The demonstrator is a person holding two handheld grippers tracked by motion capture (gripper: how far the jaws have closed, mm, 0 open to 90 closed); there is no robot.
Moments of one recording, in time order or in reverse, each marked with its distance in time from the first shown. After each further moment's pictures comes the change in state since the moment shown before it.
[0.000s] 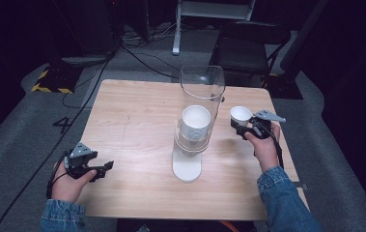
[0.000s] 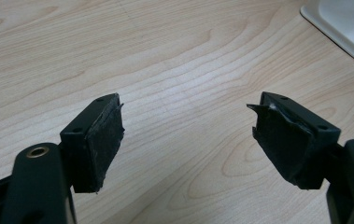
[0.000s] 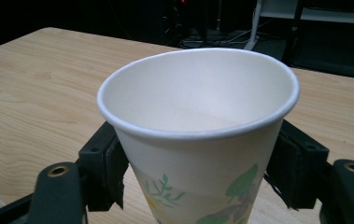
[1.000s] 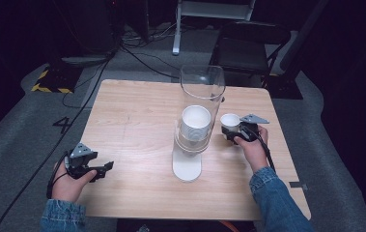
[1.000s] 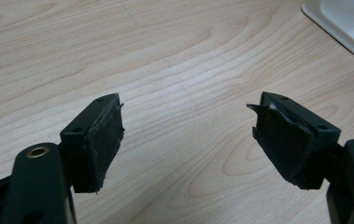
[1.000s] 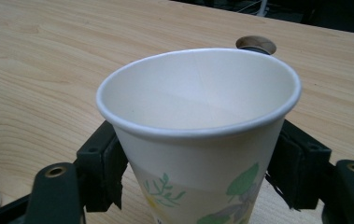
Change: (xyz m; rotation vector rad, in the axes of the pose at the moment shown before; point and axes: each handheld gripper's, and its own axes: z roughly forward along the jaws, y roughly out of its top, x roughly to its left) left arm 0.001 -0.001 0.001 0.003 0.000 0.004; right arm 0.015 -0.023 0.031 0.115 0.007 -0.028
